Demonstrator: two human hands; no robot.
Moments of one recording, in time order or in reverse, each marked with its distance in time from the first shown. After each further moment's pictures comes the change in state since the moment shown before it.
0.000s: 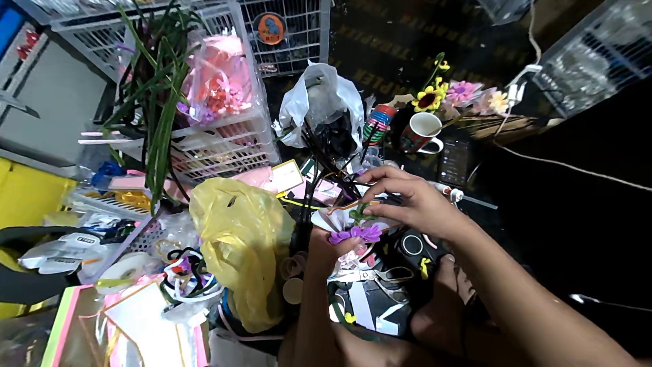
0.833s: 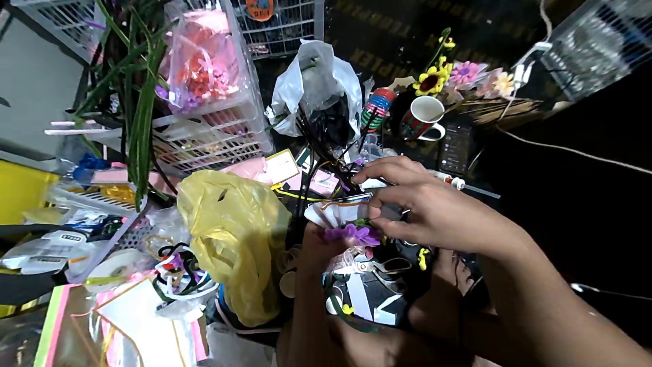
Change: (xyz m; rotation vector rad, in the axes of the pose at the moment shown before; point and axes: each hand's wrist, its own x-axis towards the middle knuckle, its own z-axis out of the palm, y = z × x) left_hand -0.004 -0.006 -0.011 -0.277 -0.155 0.028; right_hand -0.003 -0.041 -0.011 -0.344 -0.159 -0.111
